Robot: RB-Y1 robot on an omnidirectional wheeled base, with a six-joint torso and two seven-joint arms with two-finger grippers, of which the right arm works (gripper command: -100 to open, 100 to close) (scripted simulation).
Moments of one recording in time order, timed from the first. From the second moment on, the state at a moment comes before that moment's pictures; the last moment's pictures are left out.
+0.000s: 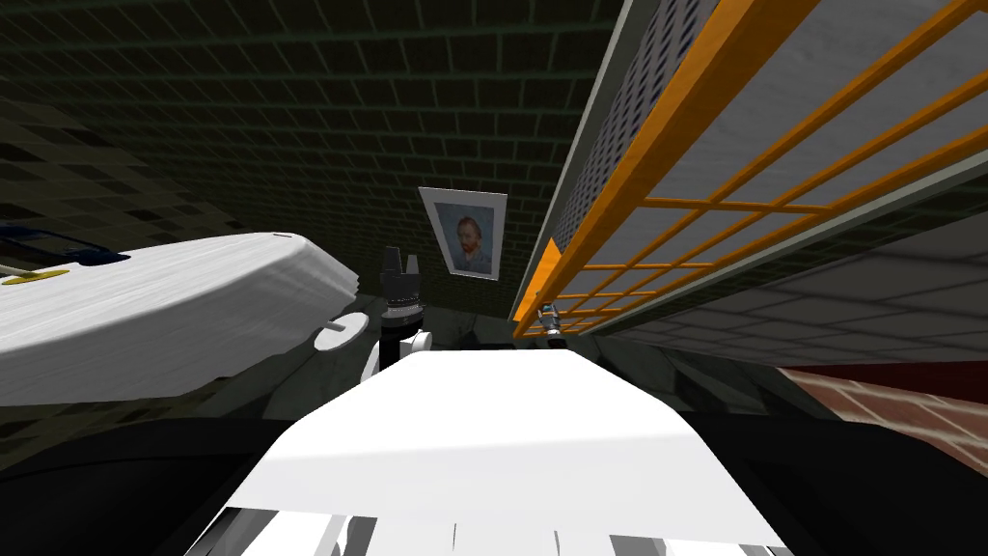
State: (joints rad) arm 0.10 -0.29 0.07 -0.78 -0.18 -0.89 -0.71
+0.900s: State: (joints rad) arm 0.11 -0.29 0.12 -0.81 -0.25 -0.88 -0.93
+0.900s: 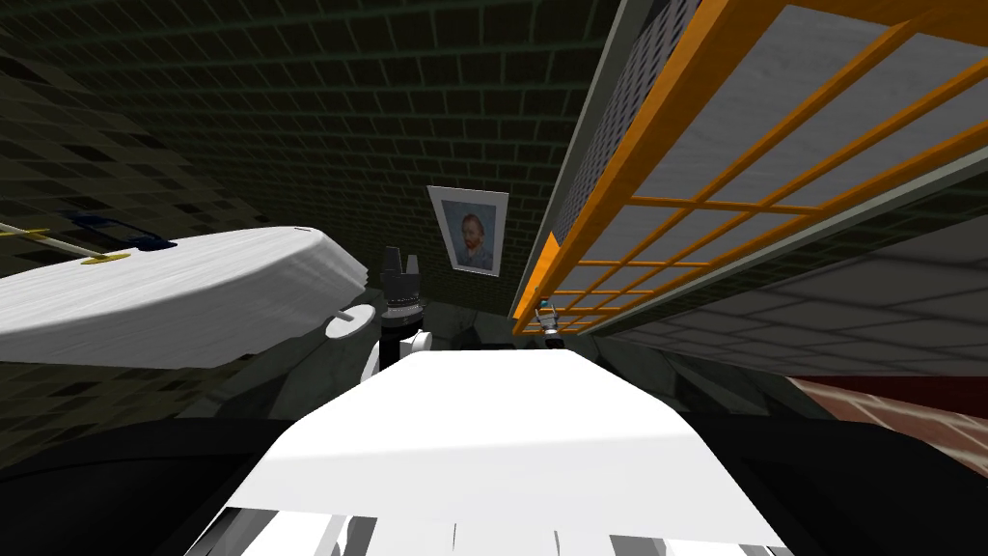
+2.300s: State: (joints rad) arm 0.13 -0.27 0.19 -0.86 -0.38 -0.86 -1.29
